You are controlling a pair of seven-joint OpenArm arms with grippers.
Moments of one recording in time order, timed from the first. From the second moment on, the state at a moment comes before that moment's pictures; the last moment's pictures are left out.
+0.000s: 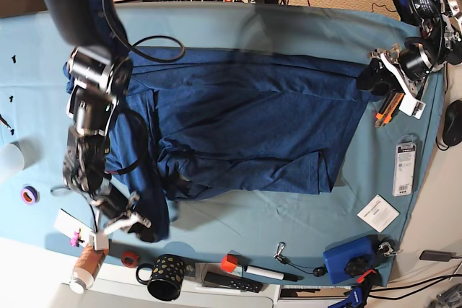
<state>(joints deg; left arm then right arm) 13.6 -17.4 -27.8 96.5 -53.6 -39.8 66.4 41.3 10.6 22.6 38.8 30.3 38.9 -36.3</state>
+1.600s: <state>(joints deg) 13.6 -17.3 -27.8 96.5 -53.4 -39.8 65.7 14.5 -1.1 -20.6 85.6 26.6 39.6 -56.4</state>
